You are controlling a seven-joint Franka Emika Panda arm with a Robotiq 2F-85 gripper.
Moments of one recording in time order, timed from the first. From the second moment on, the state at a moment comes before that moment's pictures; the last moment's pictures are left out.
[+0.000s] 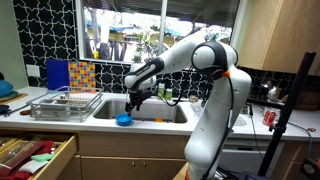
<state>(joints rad) 0.02 -0.17 -0.10 -2.33 -0.05 2.27 -0.29</state>
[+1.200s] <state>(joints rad) 0.00 0.12 -0.06 -2.13 -0.03 2.33 -0.25</state>
